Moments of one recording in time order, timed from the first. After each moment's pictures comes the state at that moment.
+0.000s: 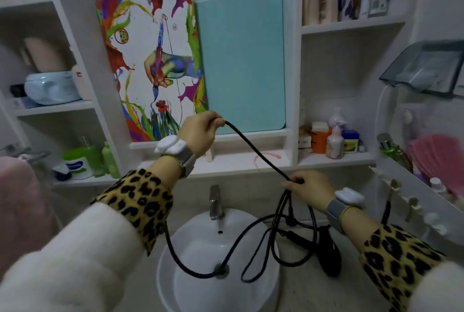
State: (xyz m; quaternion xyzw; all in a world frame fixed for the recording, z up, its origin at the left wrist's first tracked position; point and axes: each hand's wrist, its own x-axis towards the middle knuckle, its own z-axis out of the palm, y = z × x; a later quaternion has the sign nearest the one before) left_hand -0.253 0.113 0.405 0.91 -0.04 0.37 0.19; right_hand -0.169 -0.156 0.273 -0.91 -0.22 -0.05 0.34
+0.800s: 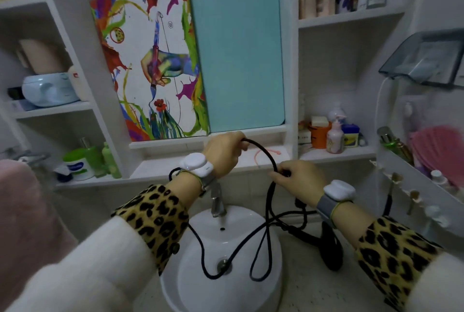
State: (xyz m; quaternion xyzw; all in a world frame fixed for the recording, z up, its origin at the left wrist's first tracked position) left_hand -0.260 0.059 0.380 0.97 -0.07 0.21 0.08; right_hand -0.195 -0.138 0.294 -0.90 -0.26 -0.14 0.32
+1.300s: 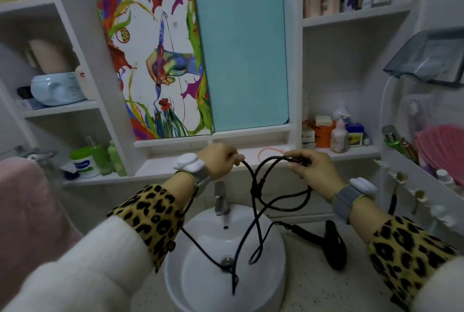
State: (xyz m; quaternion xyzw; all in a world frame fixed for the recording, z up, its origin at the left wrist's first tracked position) left_hand -0.256 0.091 0.362 0.99 -0.01 0.11 0.10; right_hand -0.186 -0.152 0.297 -0.75 -0.24 -0.07 0.61
